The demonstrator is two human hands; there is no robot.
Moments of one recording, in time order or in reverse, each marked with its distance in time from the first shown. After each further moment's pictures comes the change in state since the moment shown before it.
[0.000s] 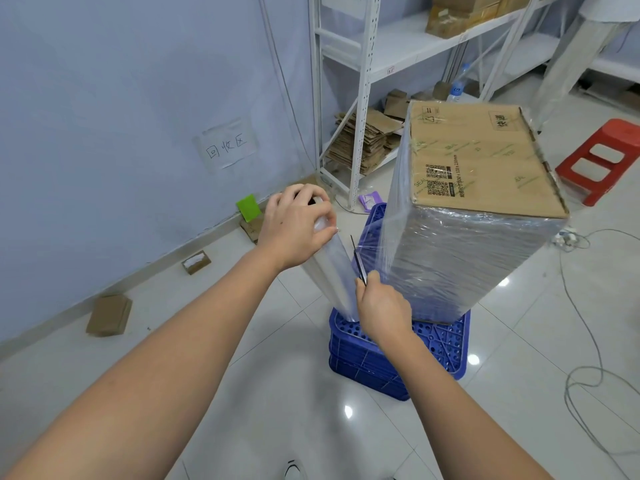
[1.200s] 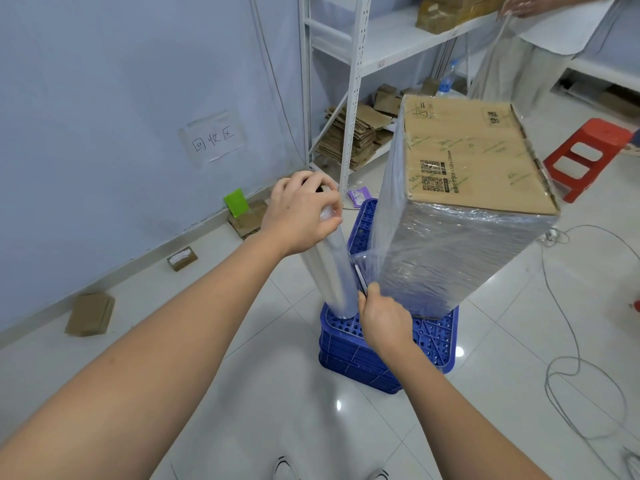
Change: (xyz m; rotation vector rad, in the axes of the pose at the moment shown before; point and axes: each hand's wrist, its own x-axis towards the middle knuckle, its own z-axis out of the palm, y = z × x) left_hand 0.022 0.008 0.003 0.012 -0.036 0.102; right_hand -0.010 0.026 0.027 -0.088 -0.033 0.013
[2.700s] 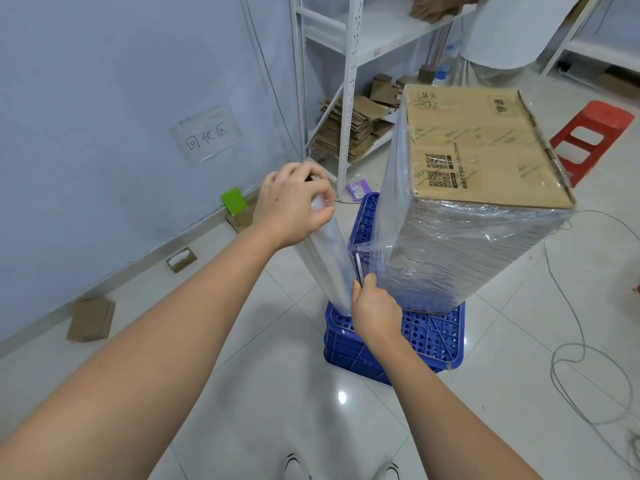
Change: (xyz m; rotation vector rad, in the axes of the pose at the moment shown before) left_hand 0.012 -0.027 0.001 -0.052 0.035 -0.034; right_hand 0.023 -0.033 0.013 0.154 0.037 0.141
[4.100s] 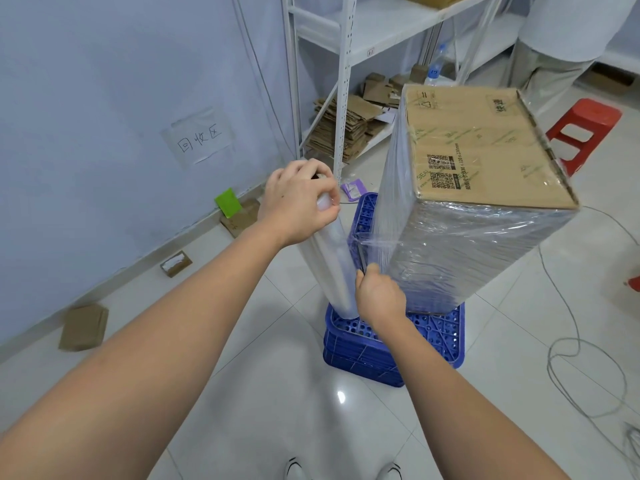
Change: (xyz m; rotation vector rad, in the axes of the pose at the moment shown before) left_hand 0.014 -0.002 0.001 0.010 -0.042 0.039; right_hand 0.031 -0.004 -0.008 -0.036 -0.036 0.021
